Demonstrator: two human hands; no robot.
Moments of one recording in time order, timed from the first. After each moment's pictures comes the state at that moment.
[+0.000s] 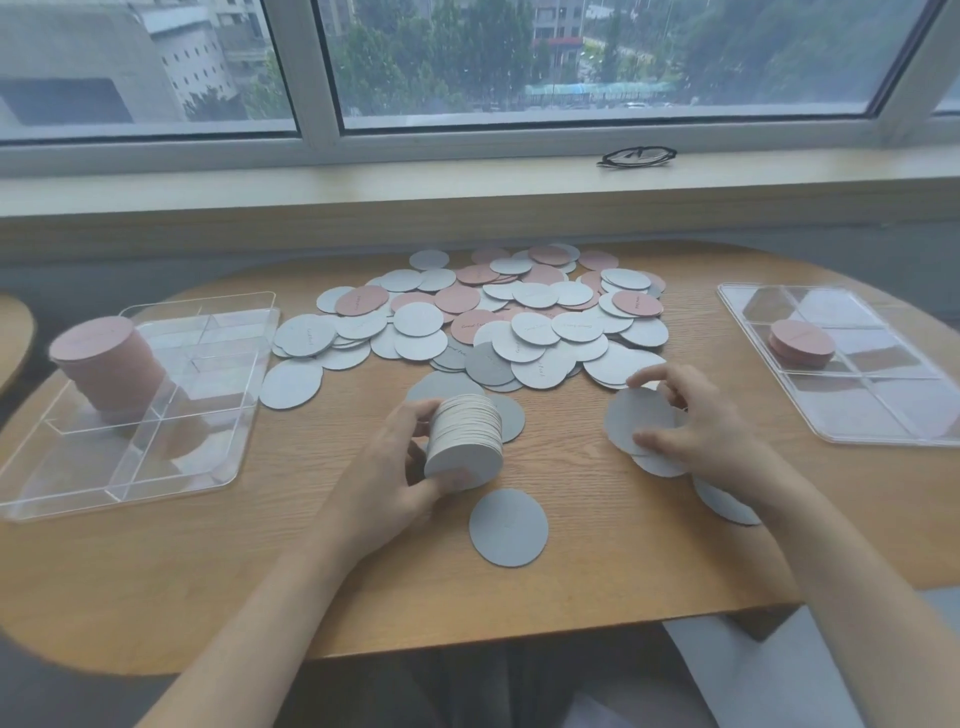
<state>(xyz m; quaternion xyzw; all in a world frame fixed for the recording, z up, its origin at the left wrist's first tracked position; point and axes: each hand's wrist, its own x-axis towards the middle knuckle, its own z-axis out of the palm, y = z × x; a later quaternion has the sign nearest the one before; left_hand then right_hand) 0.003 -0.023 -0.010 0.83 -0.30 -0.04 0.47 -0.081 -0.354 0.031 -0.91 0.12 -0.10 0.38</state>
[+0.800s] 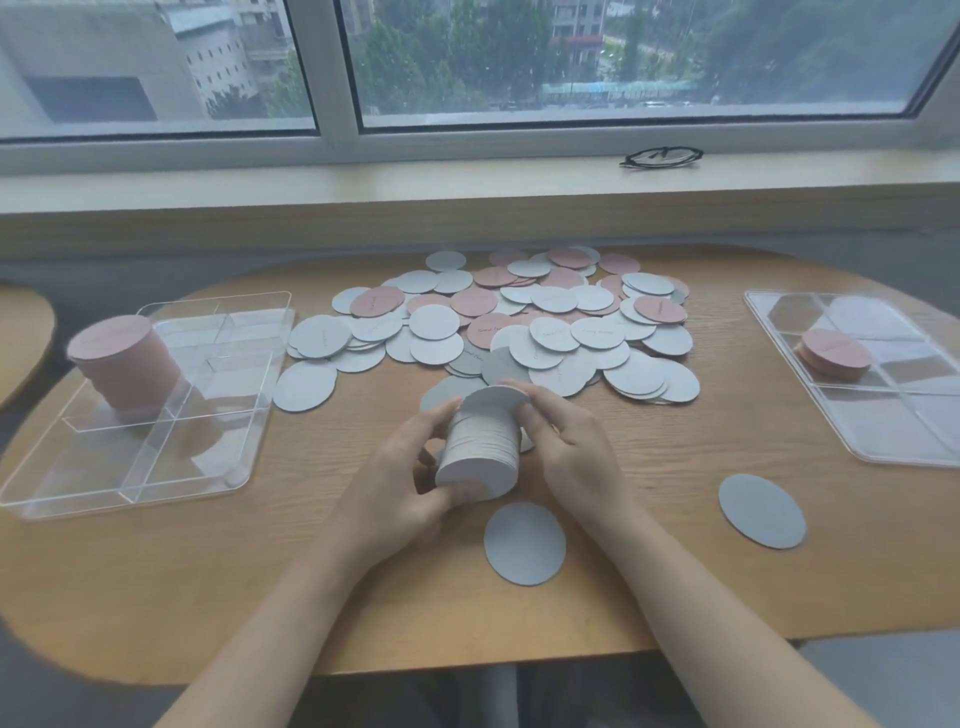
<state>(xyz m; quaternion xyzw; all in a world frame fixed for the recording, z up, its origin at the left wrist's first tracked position) 0.006 -0.023 -0.007 0.83 -0.30 -0.02 0.47 -0.035 -0.229 0.007 -0.83 -0.02 -0.17 0.53</state>
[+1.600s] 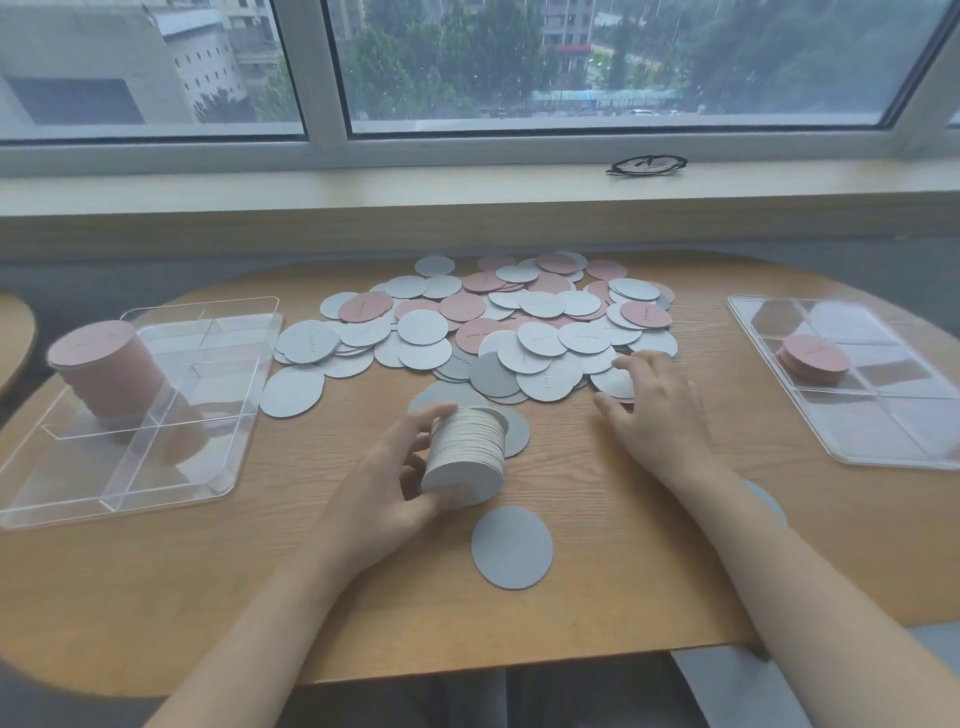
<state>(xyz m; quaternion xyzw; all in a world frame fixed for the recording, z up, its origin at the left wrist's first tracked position) 0.003 -0.022 -0.006 0.81 -0.29 -0.06 0.50 -0.016 -0.341 -0.006 -0.95 0.16 -0.20 0.16</state>
